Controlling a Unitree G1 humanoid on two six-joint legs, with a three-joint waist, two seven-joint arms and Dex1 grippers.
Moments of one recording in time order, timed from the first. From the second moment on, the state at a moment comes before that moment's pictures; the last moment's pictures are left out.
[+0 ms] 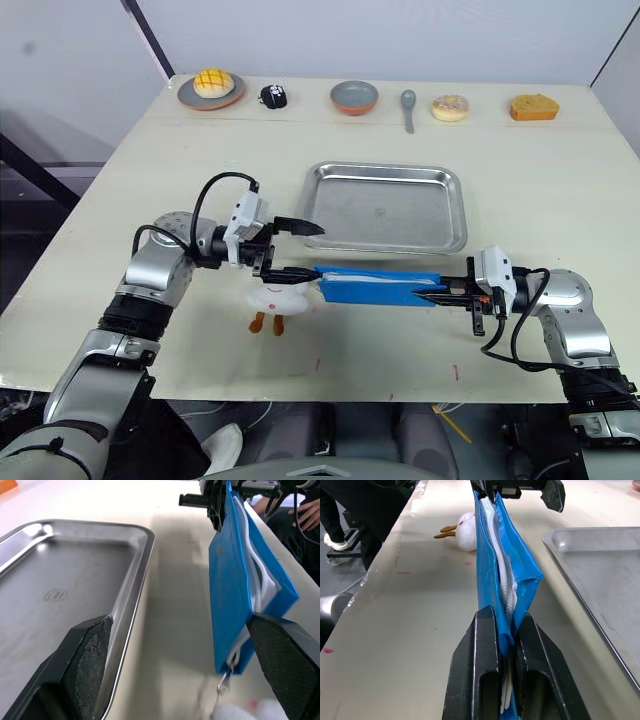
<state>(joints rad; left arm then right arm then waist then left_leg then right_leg) -0.63 0.59 -0.17 0.33 -0.37 0.11 -1.44 -0.24 -0.62 0.00 0.09 0.43 -0.05 1.43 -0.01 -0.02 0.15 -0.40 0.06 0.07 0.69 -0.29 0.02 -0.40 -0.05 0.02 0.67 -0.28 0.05</state>
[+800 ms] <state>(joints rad) -0.55 0.54 -0.20 0.27 -0.37 0.19 -1.50 -0.24 -0.62 0.01 0.09 0.43 -0.05 1.43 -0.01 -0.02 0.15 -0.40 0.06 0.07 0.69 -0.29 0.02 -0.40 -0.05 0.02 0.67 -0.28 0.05</state>
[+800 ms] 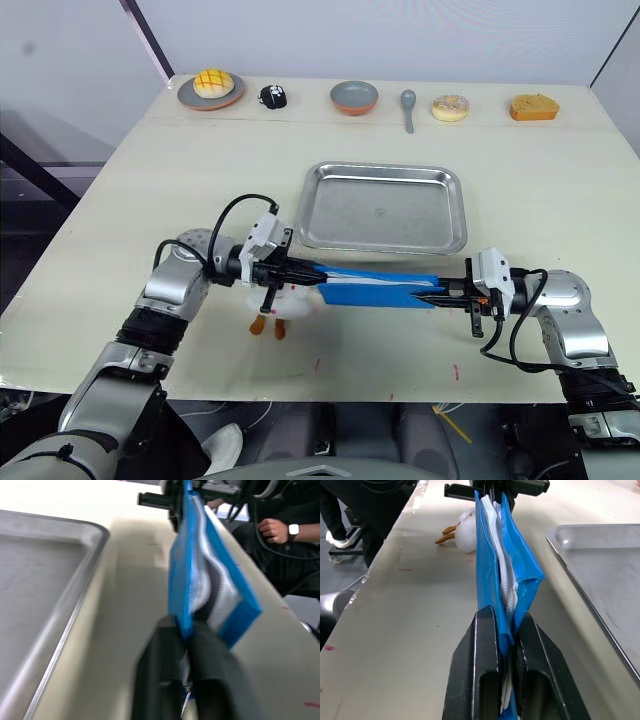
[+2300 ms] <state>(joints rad) -0.60 0.49 -0.21 0.37 -0.32 0.14 -1.53 0.03 -0.83 -0.25 -0.40 0.89 0.60 1.14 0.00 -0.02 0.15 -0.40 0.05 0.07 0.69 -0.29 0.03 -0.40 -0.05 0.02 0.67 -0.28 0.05</state>
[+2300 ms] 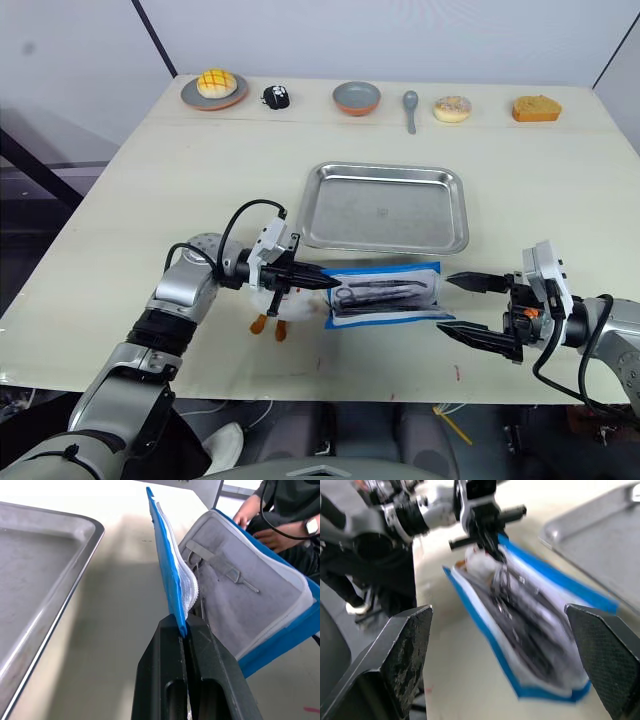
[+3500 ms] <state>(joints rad) -0.74 0.37 -0.26 0.63 -0.11 0.08 -1.38 0.18 -0.77 0.03 -0.23 0.49 0.30 1.22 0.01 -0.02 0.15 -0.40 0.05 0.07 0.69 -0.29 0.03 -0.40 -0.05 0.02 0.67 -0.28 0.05</state>
